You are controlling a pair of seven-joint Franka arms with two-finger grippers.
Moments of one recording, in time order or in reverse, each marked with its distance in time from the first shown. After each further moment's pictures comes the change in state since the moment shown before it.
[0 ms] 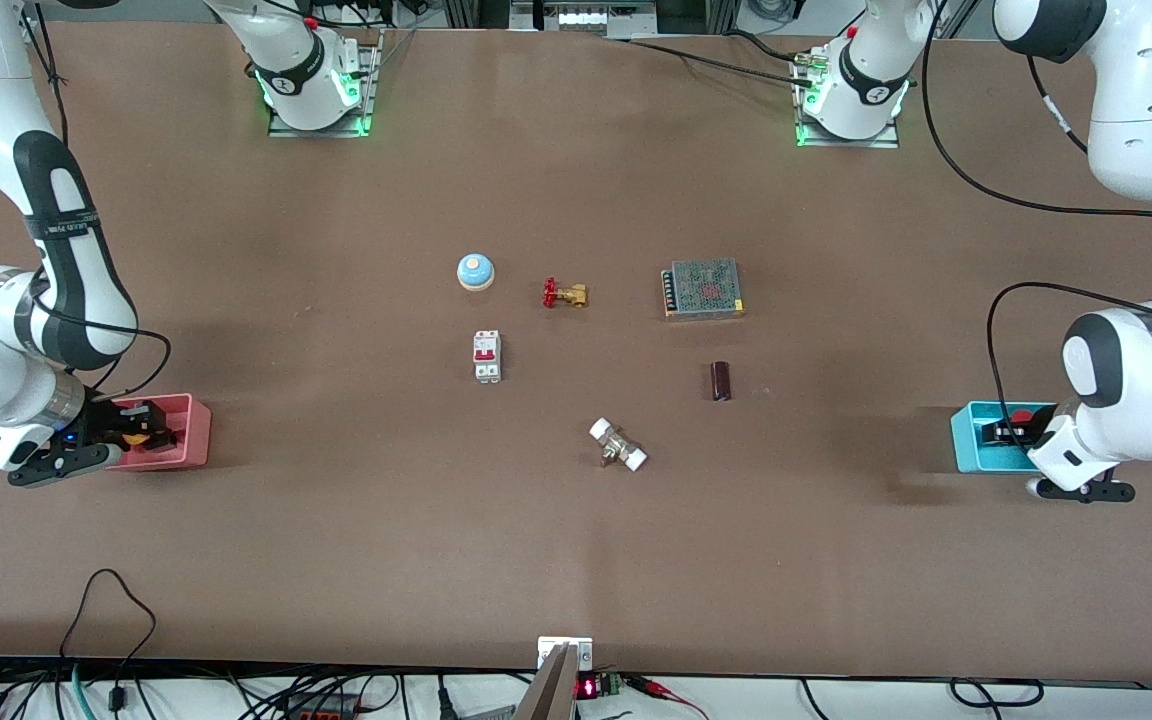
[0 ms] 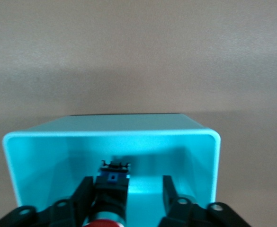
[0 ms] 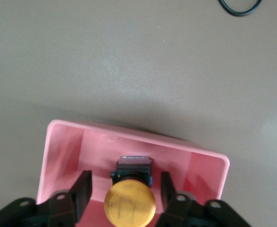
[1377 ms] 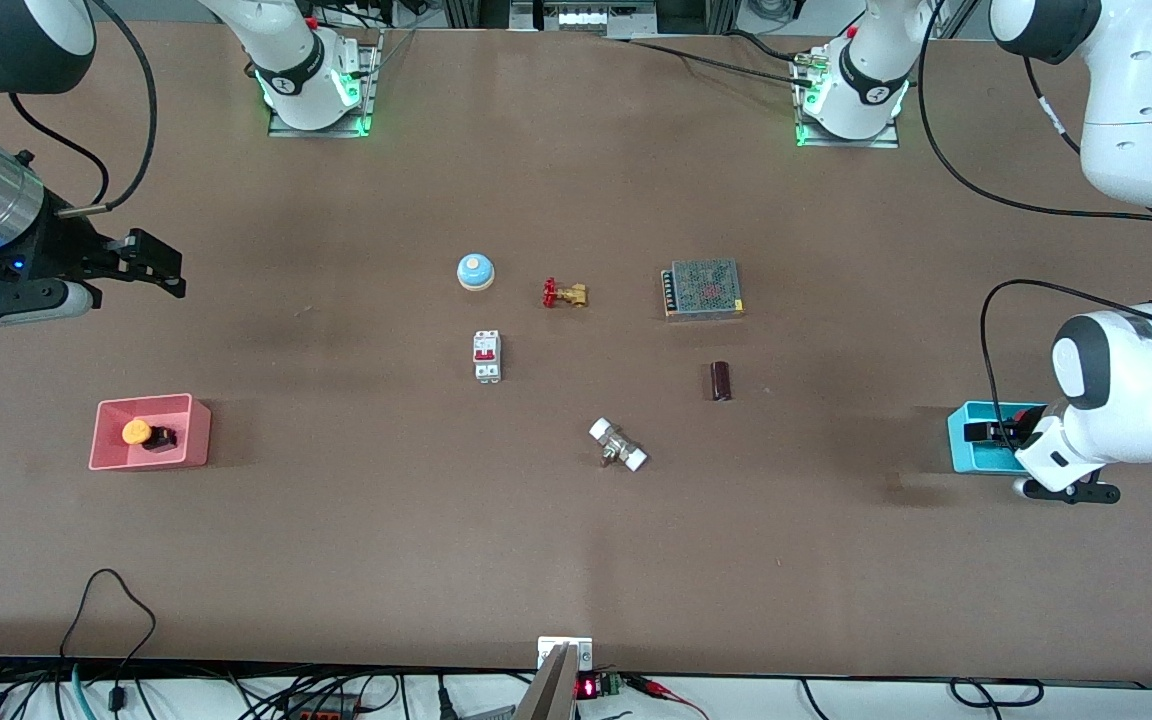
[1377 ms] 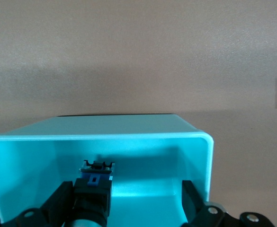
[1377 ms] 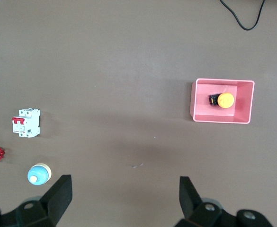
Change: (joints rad) left arm -0.007 0.022 -0.011 -0.009 0.000 0.025 0.000; right arm 0.270 -0.565 0.020 0.028 0.007 -0.642 0.474
